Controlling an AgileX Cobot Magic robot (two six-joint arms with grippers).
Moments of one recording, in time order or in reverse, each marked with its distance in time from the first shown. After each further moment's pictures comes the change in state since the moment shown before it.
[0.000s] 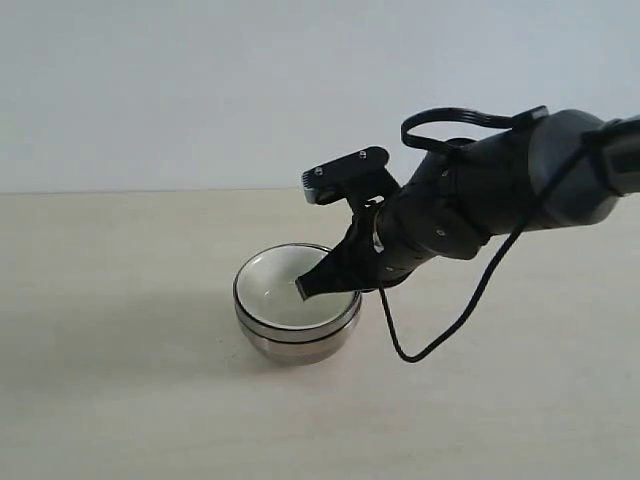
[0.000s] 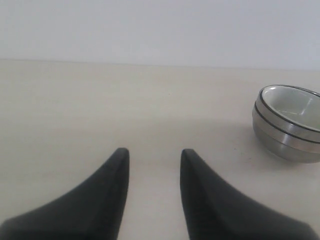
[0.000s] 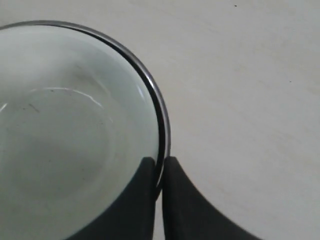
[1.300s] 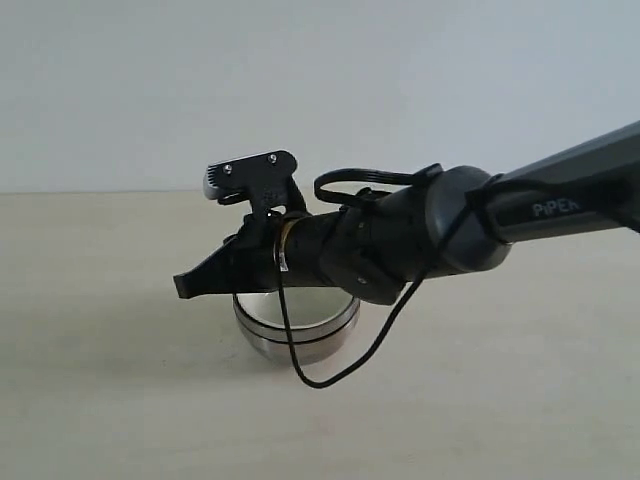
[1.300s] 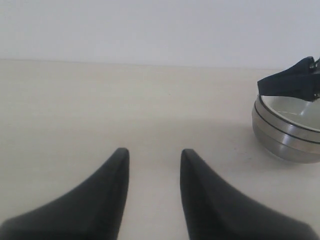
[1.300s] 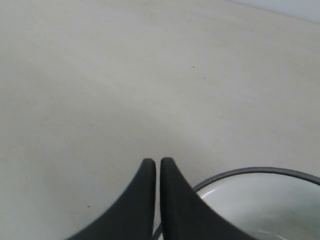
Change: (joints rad) left arm 0.000 0.000 0.000 0.000 0.000 0.000; right arm 0.120 0.145 -0.087 0.083 -0.467 0.032
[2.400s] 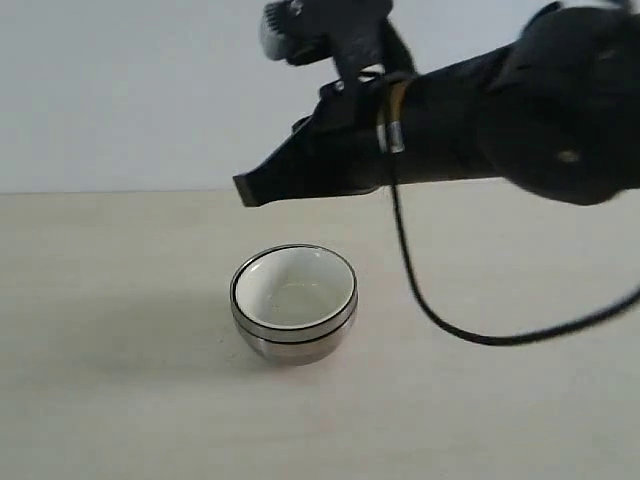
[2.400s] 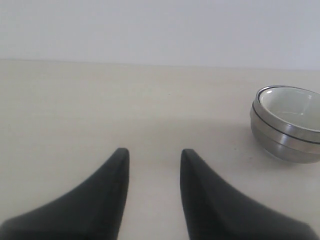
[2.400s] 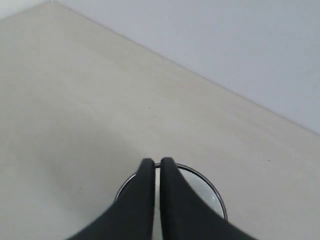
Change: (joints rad) left arm 0.000 0.000 0.000 0.000 0.000 0.000; right arm 0.000 -0.566 0.203 0.000 0.299 -0.145
